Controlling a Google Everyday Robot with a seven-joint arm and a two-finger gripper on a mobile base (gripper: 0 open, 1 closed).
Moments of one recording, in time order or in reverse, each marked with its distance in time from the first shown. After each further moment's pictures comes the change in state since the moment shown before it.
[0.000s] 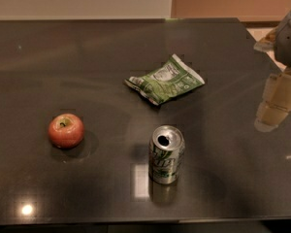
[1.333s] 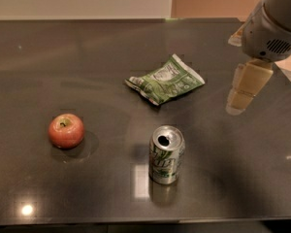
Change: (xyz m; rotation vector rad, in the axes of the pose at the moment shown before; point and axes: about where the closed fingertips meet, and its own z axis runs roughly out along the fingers) arm -0.038 -0.038 0.035 -0.005 -0.049 -0.034
